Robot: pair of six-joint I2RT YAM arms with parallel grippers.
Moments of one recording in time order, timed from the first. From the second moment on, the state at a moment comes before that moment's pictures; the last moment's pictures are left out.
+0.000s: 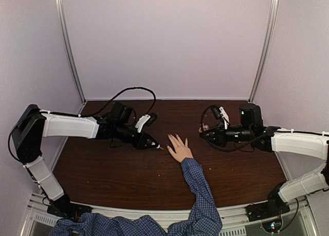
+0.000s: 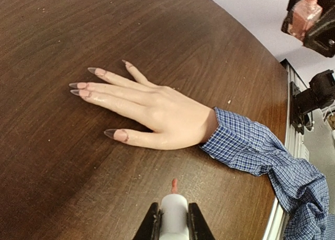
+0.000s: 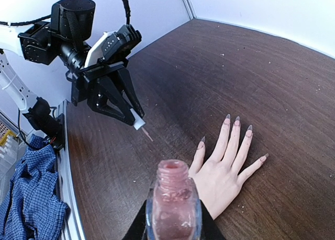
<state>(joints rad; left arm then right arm) -0.71 1.69 1.02 -0.08 0.54 -0.11 0.54 1.22 0.67 0.12 -0.58 0.16</state>
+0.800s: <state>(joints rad) -0.59 1.84 1.09 0.03 0.74 0.00 0.49 1.59 0.78 0.49 -0.76 0.20</state>
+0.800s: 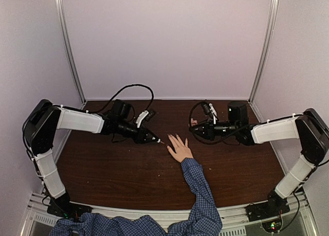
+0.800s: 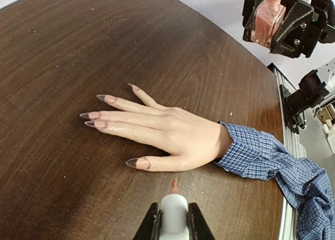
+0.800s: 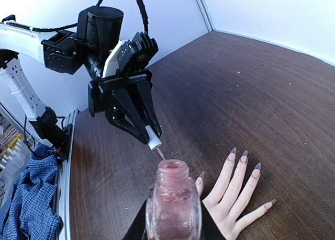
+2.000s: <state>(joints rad) -0.59 2.02 1.16 0.15 0.79 0.00 0.49 1.78 0.77 0.85 -0.77 0.37</state>
